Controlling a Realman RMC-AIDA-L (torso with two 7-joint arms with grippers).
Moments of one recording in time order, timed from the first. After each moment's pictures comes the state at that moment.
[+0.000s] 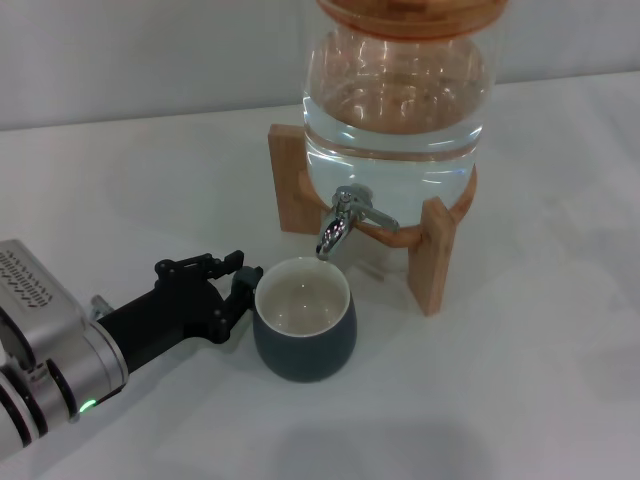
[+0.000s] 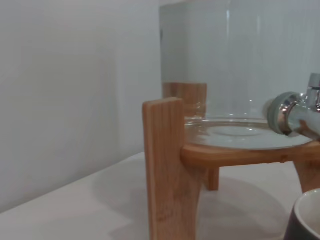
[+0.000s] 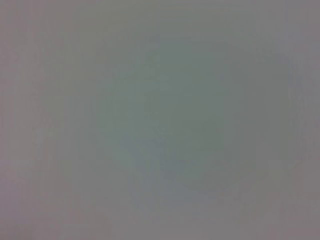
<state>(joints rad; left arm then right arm) -0.65 -2.08 2.83 0.04 -0.53 1.11 -0.55 0.20 2.00 -0.22 -0.42 1.90 1.51 -2.43</state>
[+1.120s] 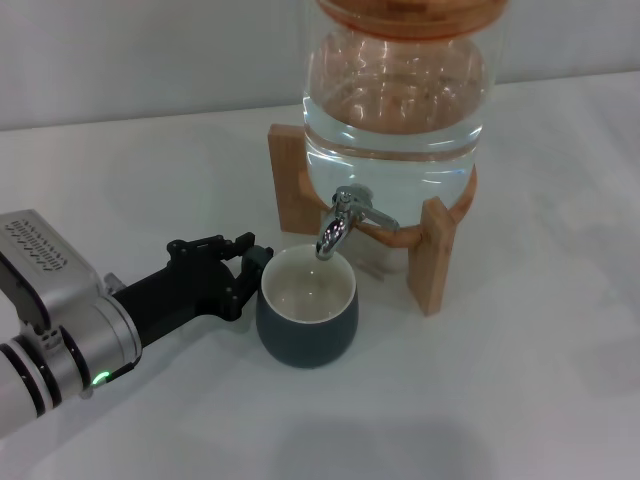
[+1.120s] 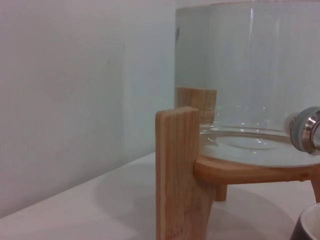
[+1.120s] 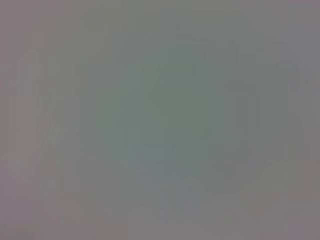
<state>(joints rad) -0.70 -2.08 2.84 0.05 -0.53 1.07 -0.62 0.21 2.00 -0.23 -0.42 1.90 1.51 -2.44</state>
